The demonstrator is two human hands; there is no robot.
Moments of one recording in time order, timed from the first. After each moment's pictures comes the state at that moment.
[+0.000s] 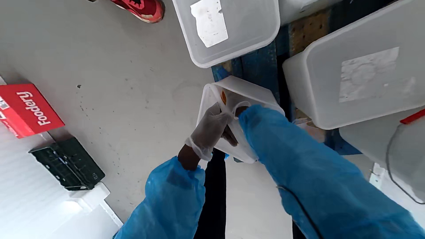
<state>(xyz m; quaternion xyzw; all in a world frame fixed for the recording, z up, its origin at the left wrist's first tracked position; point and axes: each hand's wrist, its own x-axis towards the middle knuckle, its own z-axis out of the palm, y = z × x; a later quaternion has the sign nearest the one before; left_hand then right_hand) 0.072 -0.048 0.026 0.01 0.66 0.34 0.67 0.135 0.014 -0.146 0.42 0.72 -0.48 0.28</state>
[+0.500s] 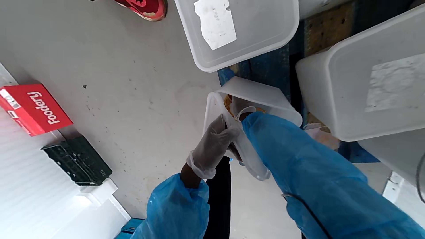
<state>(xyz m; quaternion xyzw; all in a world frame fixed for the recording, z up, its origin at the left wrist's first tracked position) 0.071 -0.066 0.026 0.04 0.63 0.40 0.66 0.118 0.014 -0.166 0.47 0.69 -0.46 0.30</state>
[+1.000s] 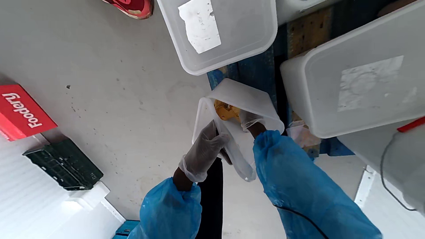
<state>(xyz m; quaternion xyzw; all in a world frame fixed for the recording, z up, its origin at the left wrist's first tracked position) 0.079 -0.064 0.028 0.02 0.63 0.38 0.68 0.183 0.016 -0.132 0.53 0.63 -0.44 0.37</state>
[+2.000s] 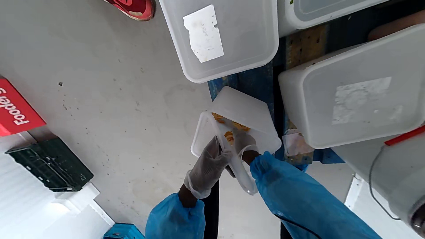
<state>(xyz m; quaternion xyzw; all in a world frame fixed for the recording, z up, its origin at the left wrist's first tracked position) 0.096 -0.083 0.025 0.01 0.62 0.41 0.67 0.199 -0.018 -0.105 0.41 0.63 -0.49 0.44</state>
